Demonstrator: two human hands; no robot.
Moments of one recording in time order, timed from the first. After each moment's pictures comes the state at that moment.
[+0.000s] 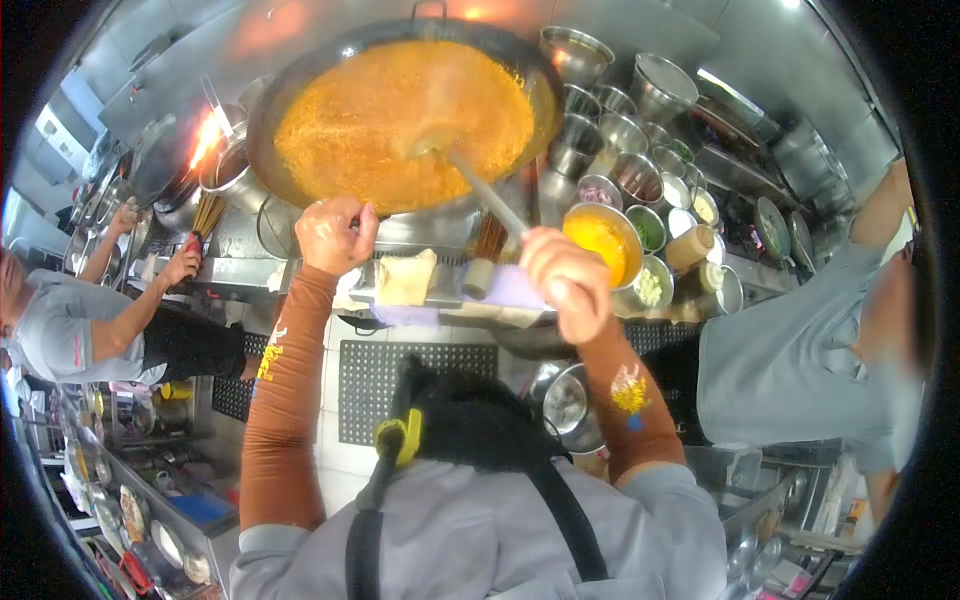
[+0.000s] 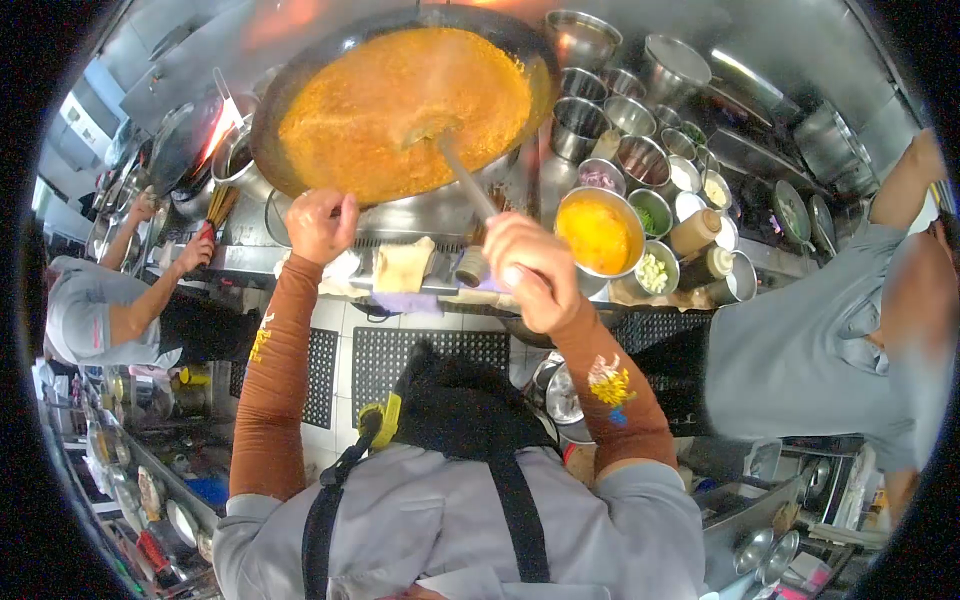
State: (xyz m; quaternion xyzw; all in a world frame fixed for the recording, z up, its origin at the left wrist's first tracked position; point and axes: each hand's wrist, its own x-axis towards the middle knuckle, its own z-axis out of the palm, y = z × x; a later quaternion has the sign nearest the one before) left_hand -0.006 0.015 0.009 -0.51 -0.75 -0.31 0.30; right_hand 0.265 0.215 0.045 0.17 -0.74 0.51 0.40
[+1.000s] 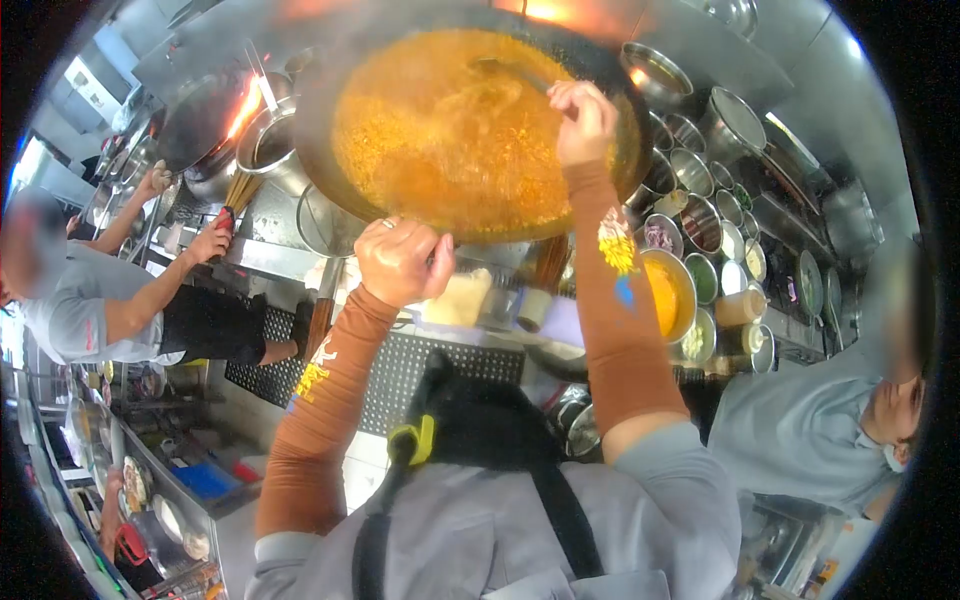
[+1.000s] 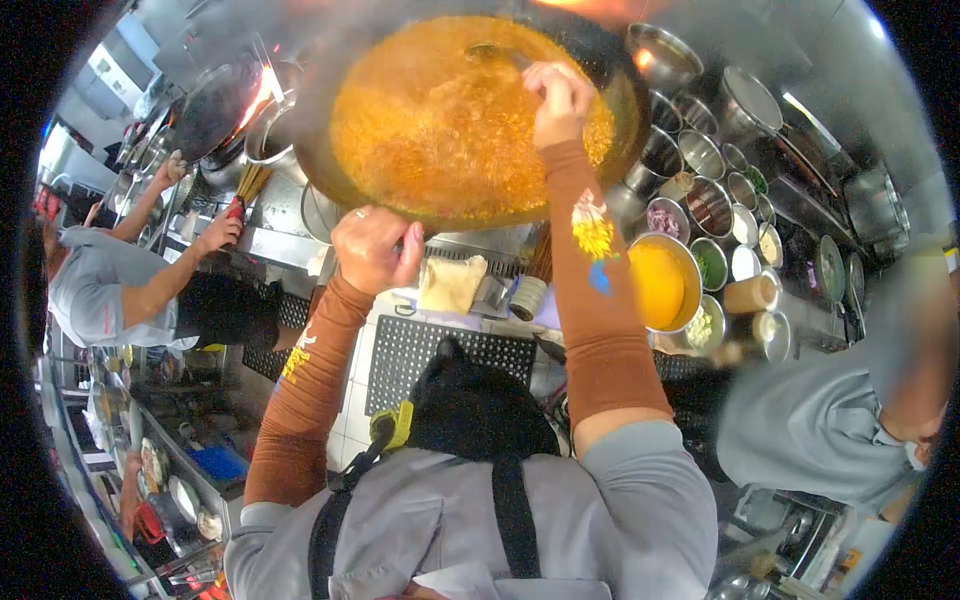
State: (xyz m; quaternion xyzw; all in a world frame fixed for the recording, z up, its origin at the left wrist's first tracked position) left_hand -0.024 0.020 0.012 -0.54 -0.69 -0.33 0.34; right_hand -0.017 0.328 0.035 0.09 -0.56 0.63 0.53
